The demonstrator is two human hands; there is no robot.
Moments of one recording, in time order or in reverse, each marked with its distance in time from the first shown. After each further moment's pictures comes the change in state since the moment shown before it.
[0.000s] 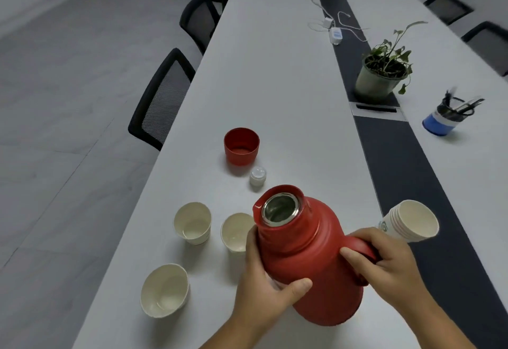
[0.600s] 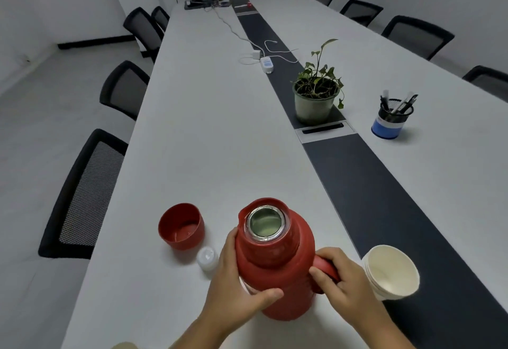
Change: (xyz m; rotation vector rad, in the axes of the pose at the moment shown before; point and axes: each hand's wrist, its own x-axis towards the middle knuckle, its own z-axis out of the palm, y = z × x) left_hand 0.160 0.029 0.039 0.419 -0.259 0.133; right_hand 0.077 0.096 -0.006 0.139 0.237 0.105
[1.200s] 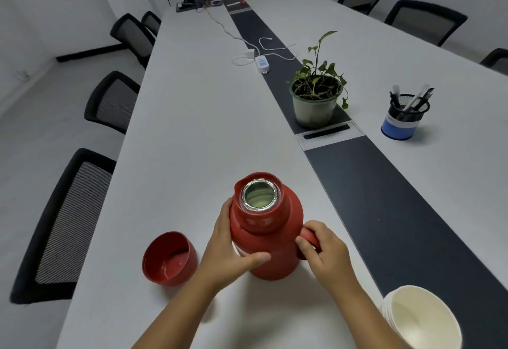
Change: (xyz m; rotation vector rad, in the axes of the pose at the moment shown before) left_hand 0.117 -0.013 -0.013 0.169 -0.039 0.010; right_hand 0.099 0.042 0.029 -0.113 0.148 0.006
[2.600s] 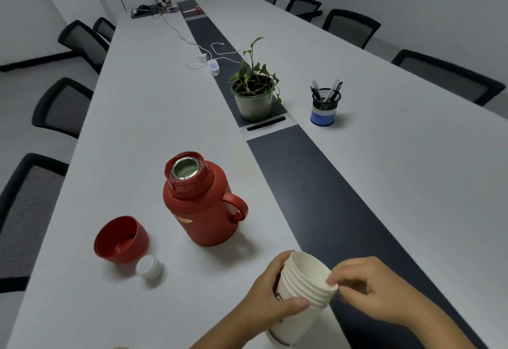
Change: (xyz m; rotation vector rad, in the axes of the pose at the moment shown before) left_hand -0.111 0.060 0.153 -0.320 -0.557 -0.090; right_hand -0.116 0.026 -0.196 -0.164 -0.581 0.104
